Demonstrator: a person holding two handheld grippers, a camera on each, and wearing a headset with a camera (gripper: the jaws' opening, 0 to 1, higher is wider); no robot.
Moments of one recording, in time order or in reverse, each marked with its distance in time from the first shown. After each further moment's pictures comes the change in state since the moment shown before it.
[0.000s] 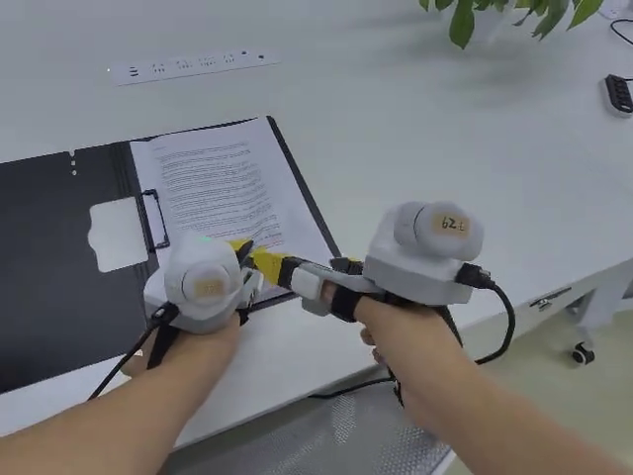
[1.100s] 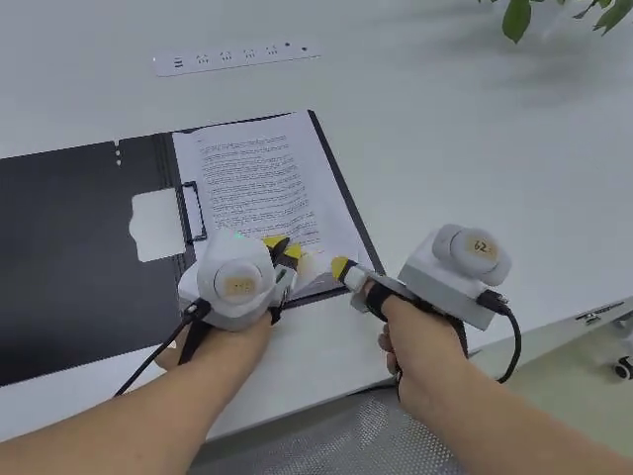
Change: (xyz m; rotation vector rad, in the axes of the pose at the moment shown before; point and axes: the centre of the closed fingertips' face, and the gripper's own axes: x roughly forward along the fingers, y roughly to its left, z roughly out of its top) left arm 0.000 -0.001 0.000 -0.022 -0.002 -0.007; right arm 0.026 -0.066 -0.012 0.287 -0.070 -0.163
